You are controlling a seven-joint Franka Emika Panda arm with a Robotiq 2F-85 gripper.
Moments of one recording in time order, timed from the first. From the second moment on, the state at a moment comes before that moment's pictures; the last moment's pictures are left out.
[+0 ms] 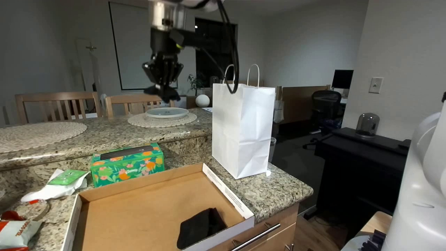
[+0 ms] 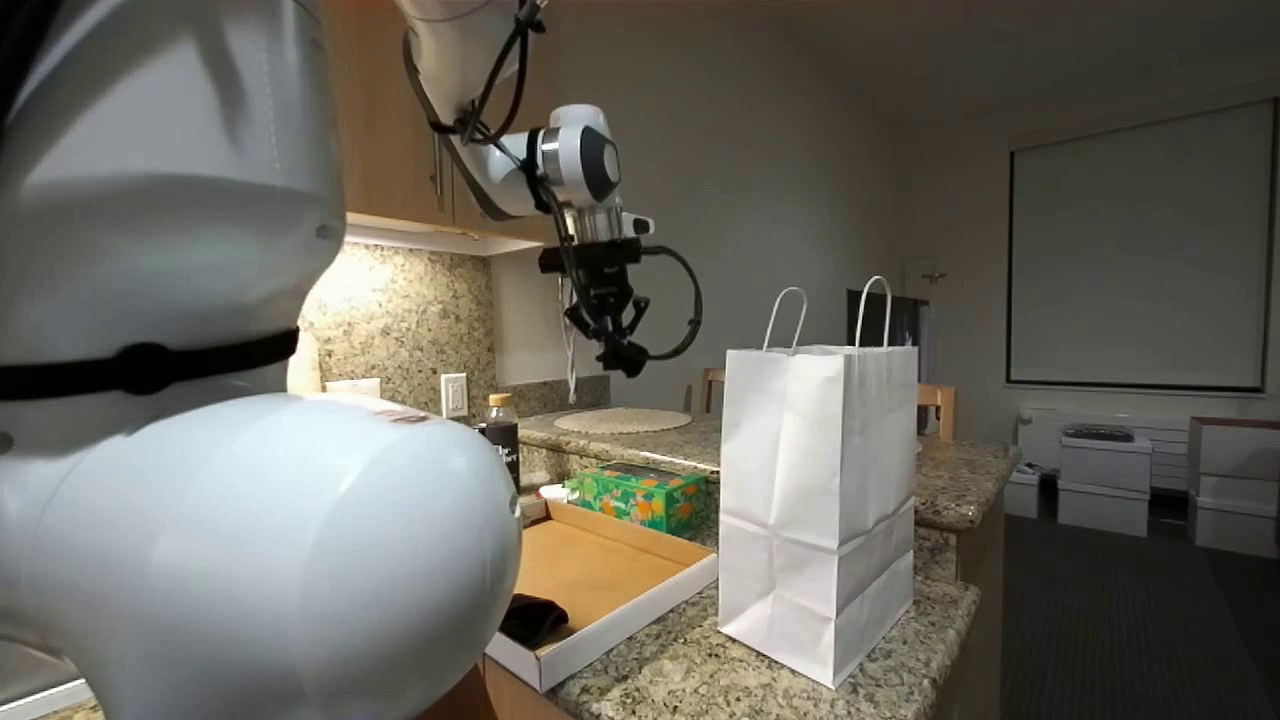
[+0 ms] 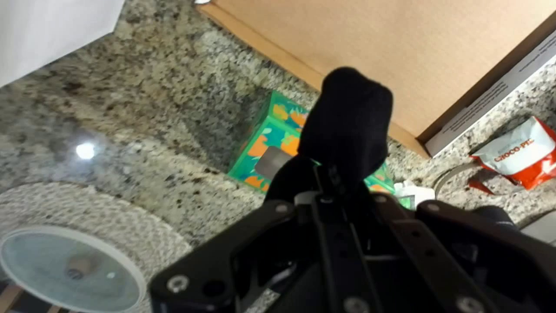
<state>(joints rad) 0.26 -0.08 0.18 -1.93 -0.07 2.13 0.00</state>
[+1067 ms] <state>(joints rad) 0.03 -0.18 -0.22 -1.52 0.04 1.48 -0.61</state>
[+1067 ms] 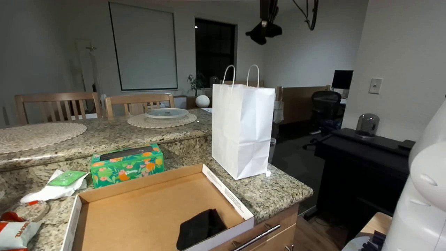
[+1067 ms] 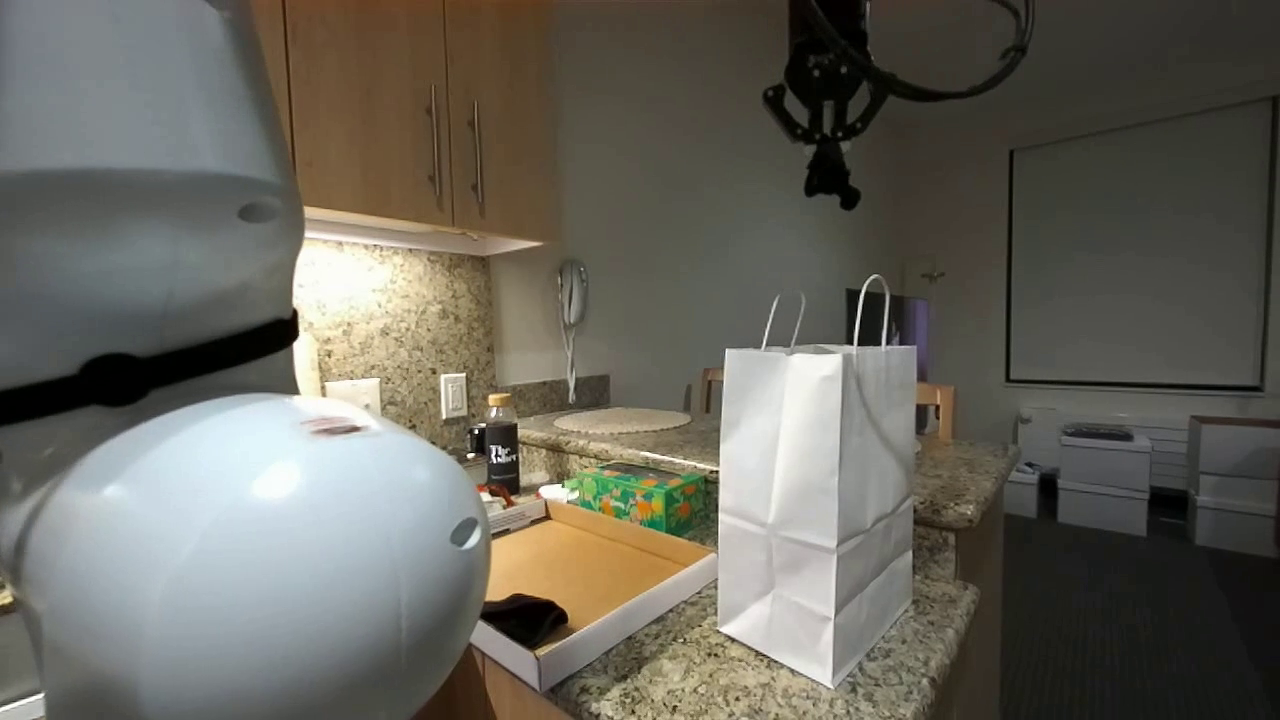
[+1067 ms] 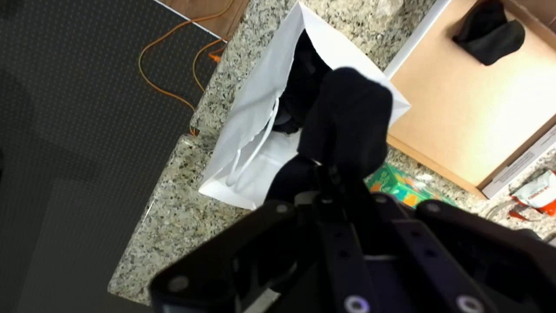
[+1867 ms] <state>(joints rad) -0.01 0.07 -0.14 -1.35 0.05 1.40 -0.65</state>
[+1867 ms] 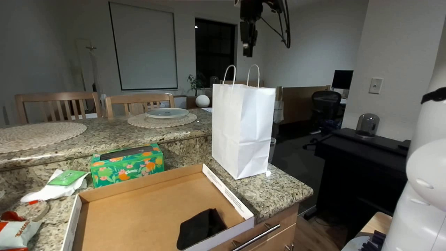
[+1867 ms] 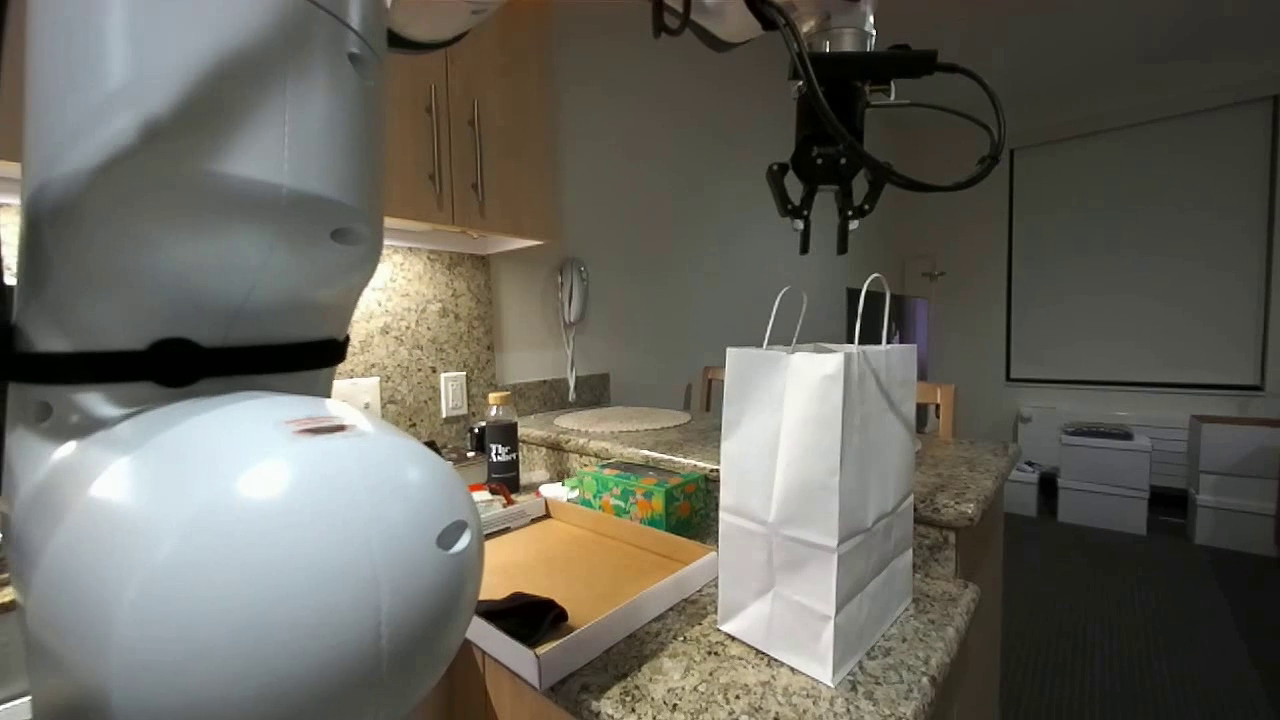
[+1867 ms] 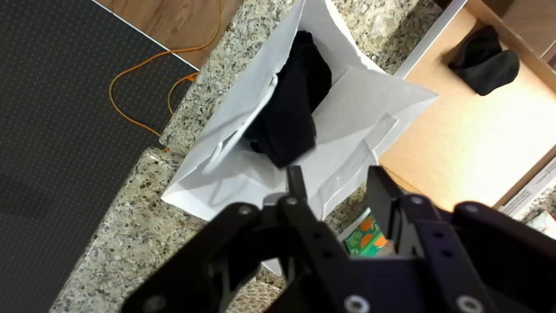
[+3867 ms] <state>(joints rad) 0.24 -0.08 0.22 -2.35 0.21 2.28 -0.15</state>
